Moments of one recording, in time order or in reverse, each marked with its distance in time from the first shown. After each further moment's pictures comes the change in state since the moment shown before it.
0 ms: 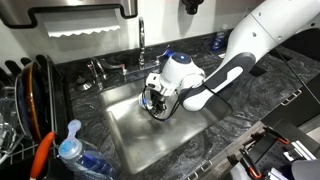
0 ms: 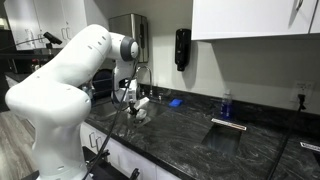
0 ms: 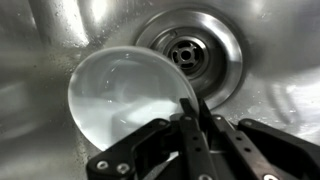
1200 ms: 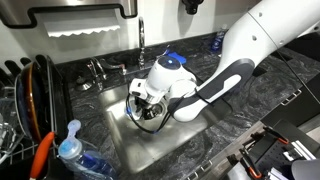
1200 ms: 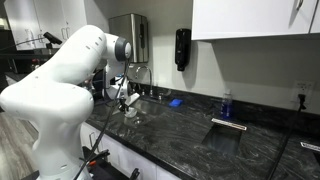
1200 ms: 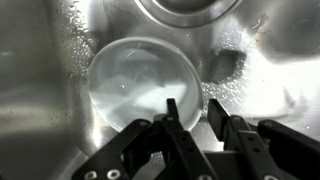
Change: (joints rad) arm 0.126 0.002 0.013 0.063 0.004 -0.013 0.005
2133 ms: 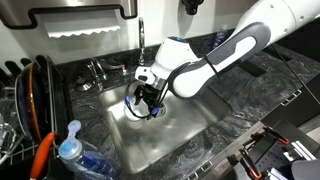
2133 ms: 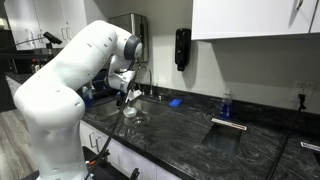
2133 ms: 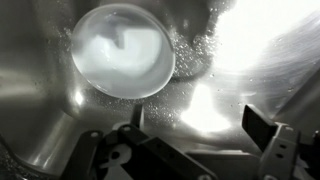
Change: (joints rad) arm -0.335 -0.040 0.348 -0.071 0.263 -0.158 -0.380
